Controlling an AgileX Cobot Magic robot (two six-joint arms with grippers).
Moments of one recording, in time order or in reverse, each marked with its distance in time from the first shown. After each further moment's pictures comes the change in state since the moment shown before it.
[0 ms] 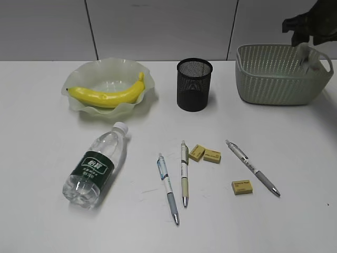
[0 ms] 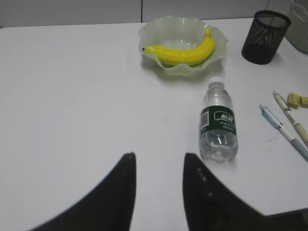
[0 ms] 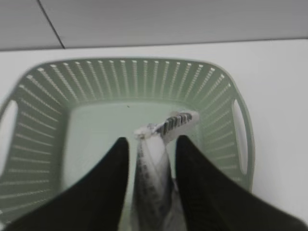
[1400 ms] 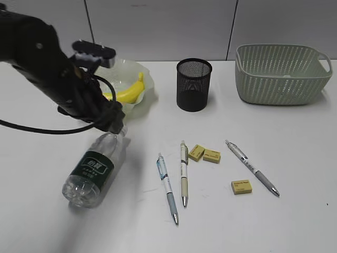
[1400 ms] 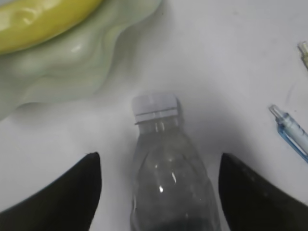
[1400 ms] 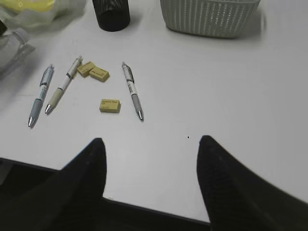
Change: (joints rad) left arm -0.259 1.789 -0.594 -0.029 -0.505 0.112; right arm 0.148 -2.016 1.078 0.262 0.590 -0.232
